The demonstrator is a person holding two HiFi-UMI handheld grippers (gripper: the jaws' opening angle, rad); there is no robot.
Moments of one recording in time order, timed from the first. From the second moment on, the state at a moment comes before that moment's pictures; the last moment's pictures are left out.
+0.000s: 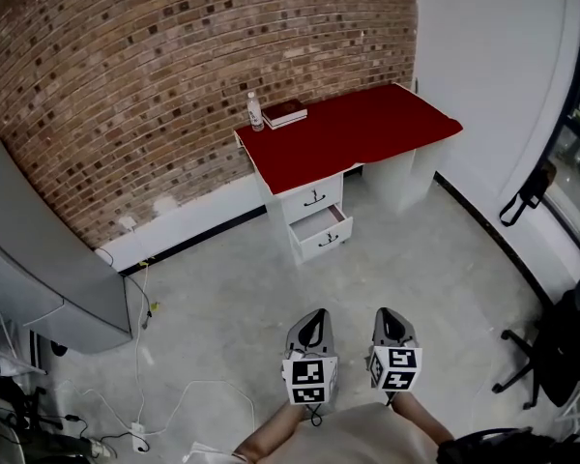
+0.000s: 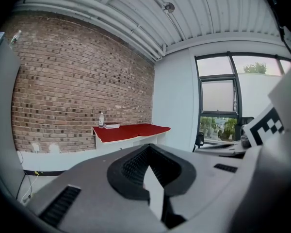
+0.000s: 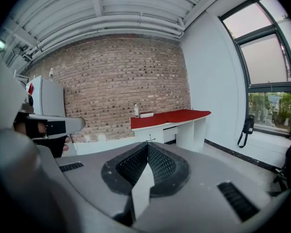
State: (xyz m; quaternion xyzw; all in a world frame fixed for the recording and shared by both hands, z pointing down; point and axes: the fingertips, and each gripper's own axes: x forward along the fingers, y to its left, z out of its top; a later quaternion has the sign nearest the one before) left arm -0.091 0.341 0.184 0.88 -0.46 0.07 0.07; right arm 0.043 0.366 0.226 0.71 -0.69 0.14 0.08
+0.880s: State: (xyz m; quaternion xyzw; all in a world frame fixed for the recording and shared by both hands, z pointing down) left arm -0.073 0.162 0.188 0.88 -0.46 0.06 0.09; right arm 0.056 0.177 0.228 0.70 -0.70 0.14 0.11
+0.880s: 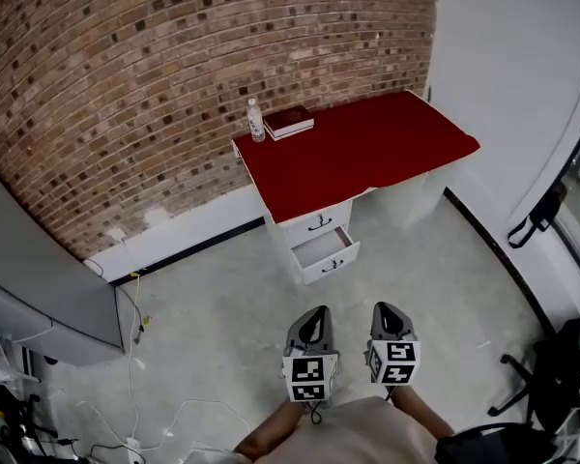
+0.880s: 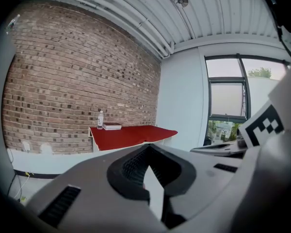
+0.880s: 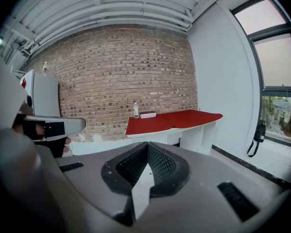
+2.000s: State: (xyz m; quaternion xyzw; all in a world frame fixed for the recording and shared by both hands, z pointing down) left arm -0.035 0.017 0.213 0.85 -0.51 0.07 0.11; right arm 0.104 0.017 0.242 0.66 -0.73 0.14 0.13
